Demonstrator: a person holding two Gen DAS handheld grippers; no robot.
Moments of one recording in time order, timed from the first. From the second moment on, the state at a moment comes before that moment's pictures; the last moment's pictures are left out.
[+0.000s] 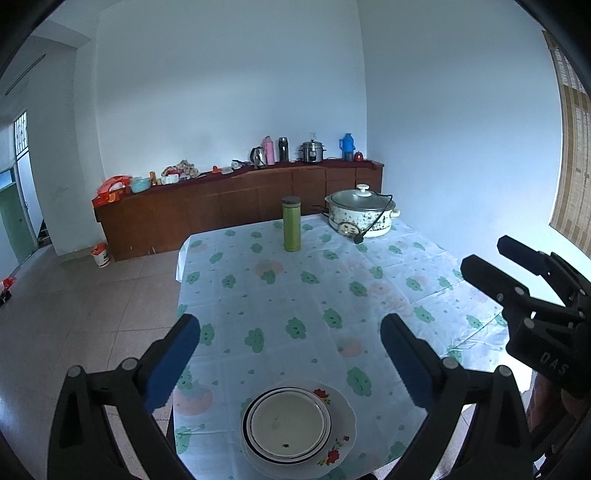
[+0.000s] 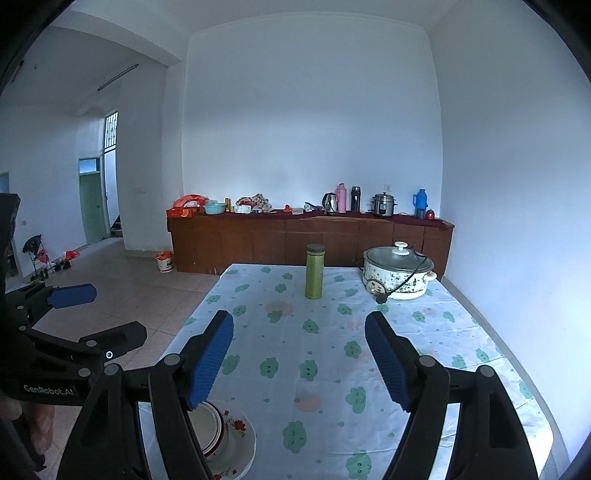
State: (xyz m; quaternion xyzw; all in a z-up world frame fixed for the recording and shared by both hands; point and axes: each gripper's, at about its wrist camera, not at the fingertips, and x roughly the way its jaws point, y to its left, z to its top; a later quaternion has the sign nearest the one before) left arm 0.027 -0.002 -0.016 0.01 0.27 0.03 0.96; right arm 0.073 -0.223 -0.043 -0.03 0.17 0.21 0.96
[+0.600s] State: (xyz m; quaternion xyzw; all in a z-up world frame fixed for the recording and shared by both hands) left arm 0.036 -0.006 -0.017 0.01 0.27 0.03 0.96; right arm 0.073 -0.230 -0.039 -0.03 0.17 0.21 0.96
